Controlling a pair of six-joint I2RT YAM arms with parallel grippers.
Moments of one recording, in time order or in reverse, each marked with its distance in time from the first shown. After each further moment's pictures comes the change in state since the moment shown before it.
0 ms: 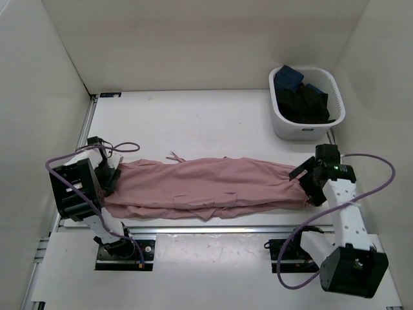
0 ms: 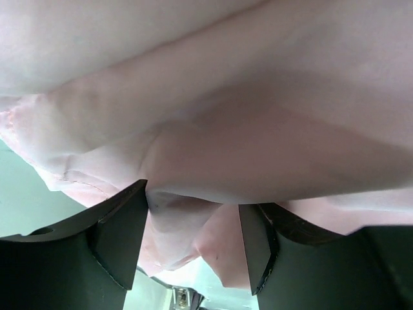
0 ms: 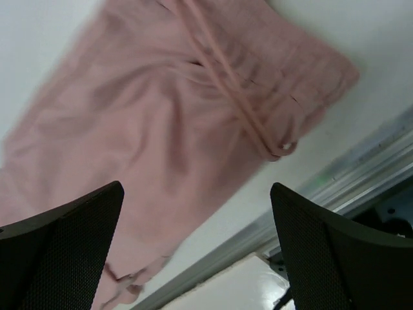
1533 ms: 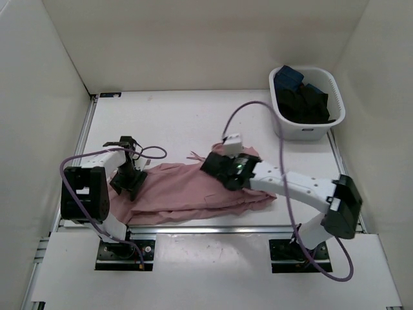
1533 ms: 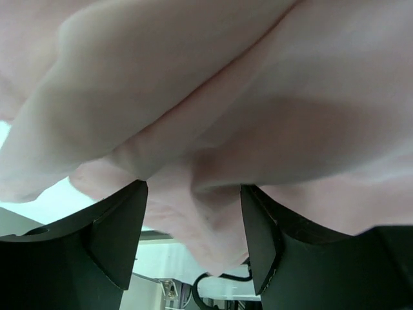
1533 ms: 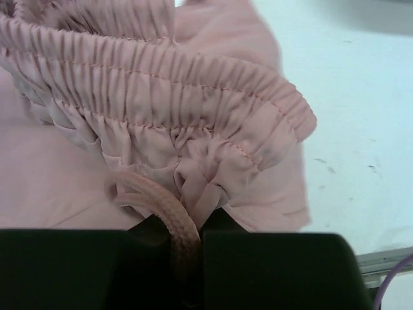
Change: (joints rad) left arm -0.344 -0.079 -0.021 -0.161 0.106 -0.204; right arm 1.139 0.499 0.388 0.019 0.695 0.023
